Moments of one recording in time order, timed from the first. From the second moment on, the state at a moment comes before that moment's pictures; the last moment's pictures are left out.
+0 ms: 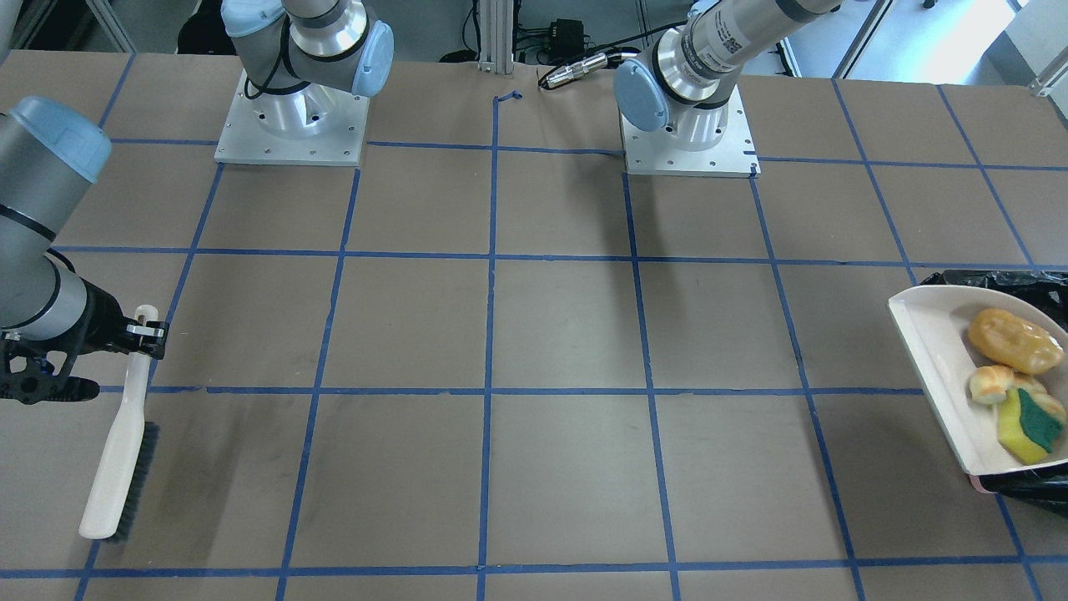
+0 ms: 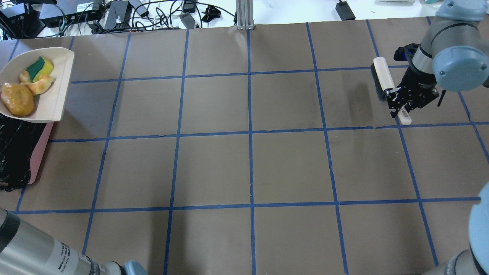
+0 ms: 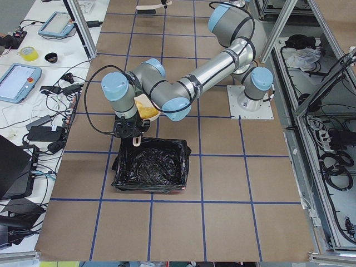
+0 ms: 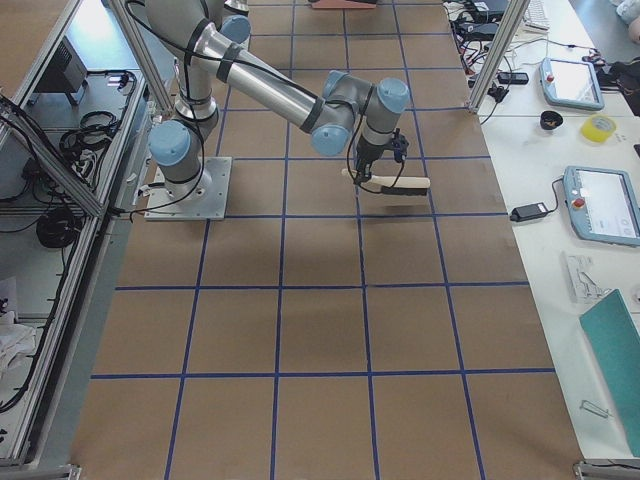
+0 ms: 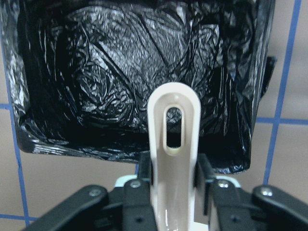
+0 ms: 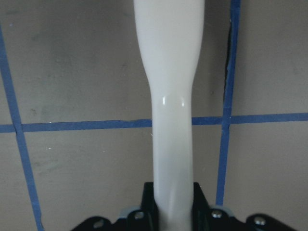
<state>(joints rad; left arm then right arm) -0.83 -2.14 -1.00 -1.61 1.60 -0.87 1.24 -1.25 1.73 -1.90 -1.64 -0.28</state>
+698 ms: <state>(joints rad) -0.71 -2.31 -0.72 -1.65 1.64 -0.74 1.22 -1.20 1.75 -1.93 -1.65 -0.33</state>
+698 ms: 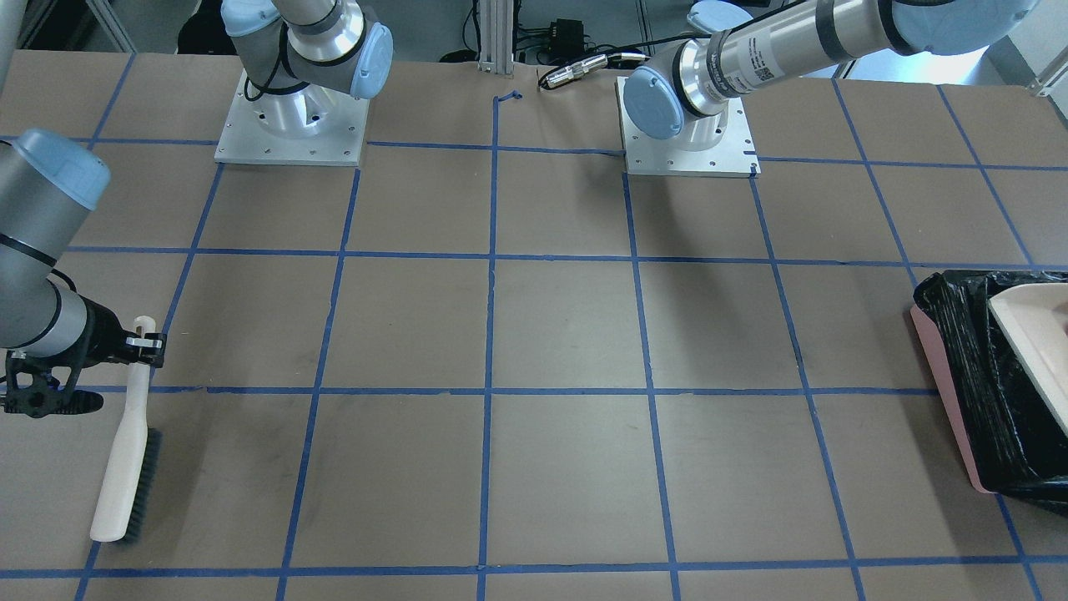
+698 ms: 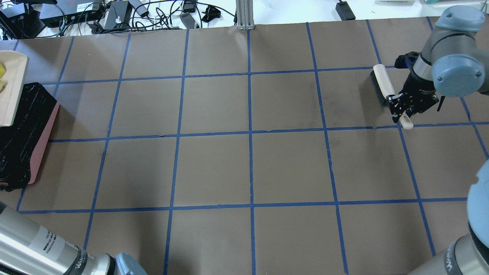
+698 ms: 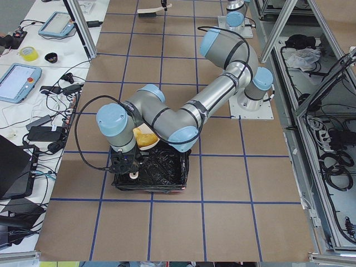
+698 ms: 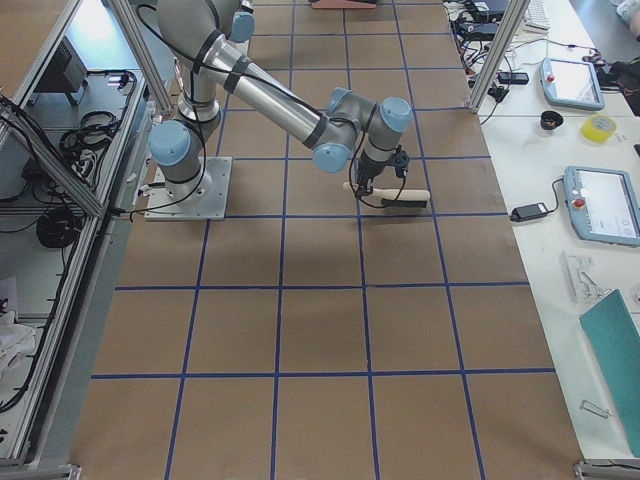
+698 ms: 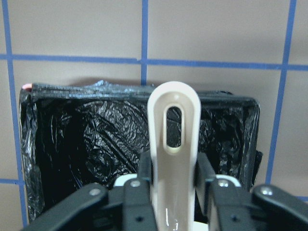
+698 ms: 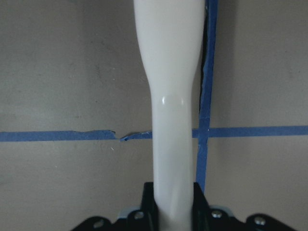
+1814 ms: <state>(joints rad) -0.66 -2.36 -0.69 -1.33 1.85 -0.54 1.22 -1.19 1.75 -1.97 -1.65 -0.33</state>
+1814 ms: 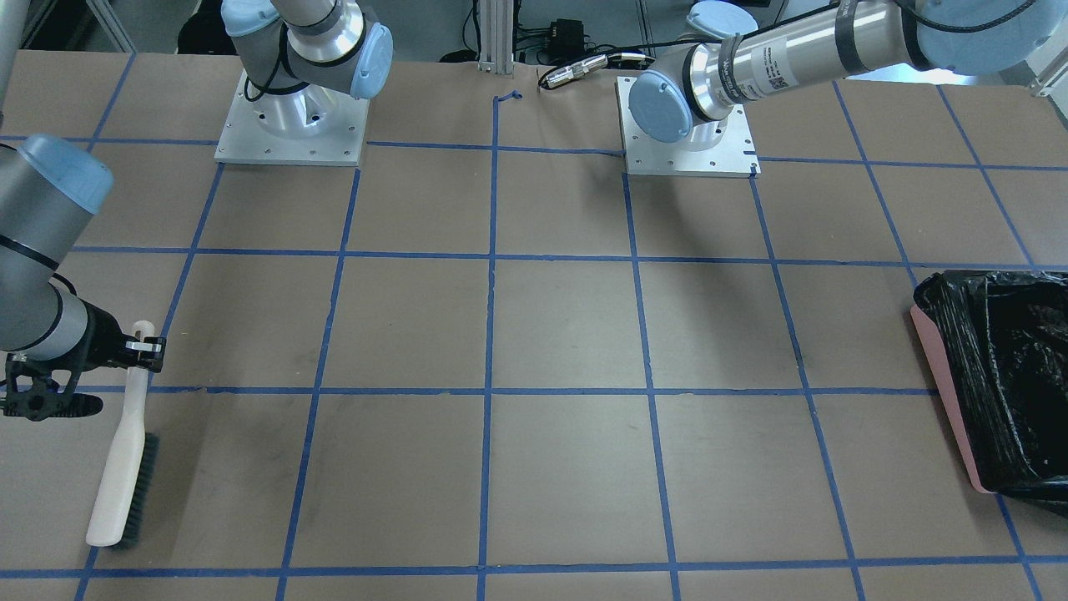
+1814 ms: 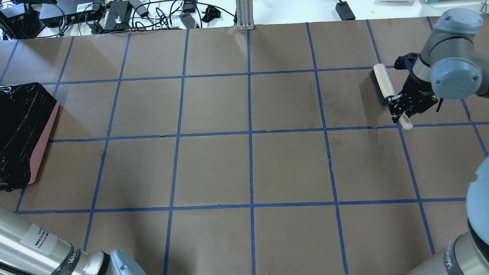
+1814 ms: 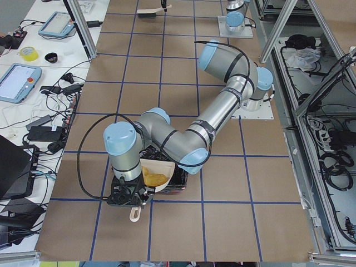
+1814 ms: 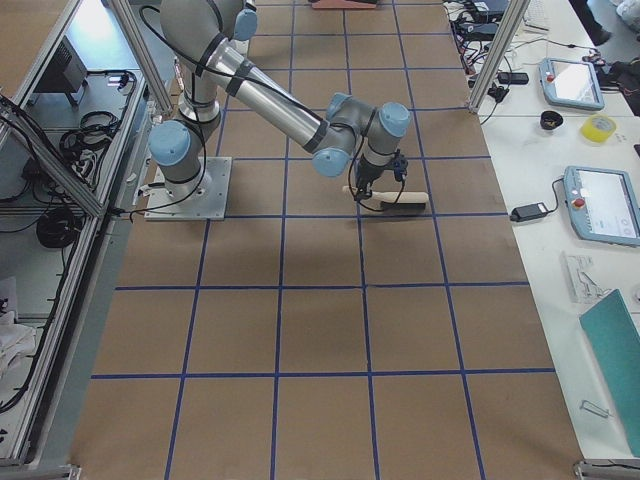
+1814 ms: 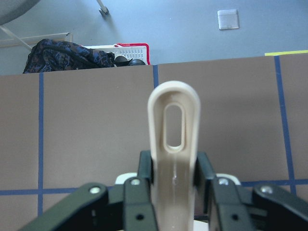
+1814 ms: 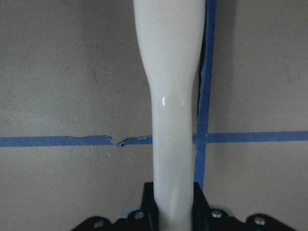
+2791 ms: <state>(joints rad) -0.82 -2.28 -0.93 -0.99 2.10 -0.54 1.22 -1.19 1.75 -1.98 -1.65 -0.33</state>
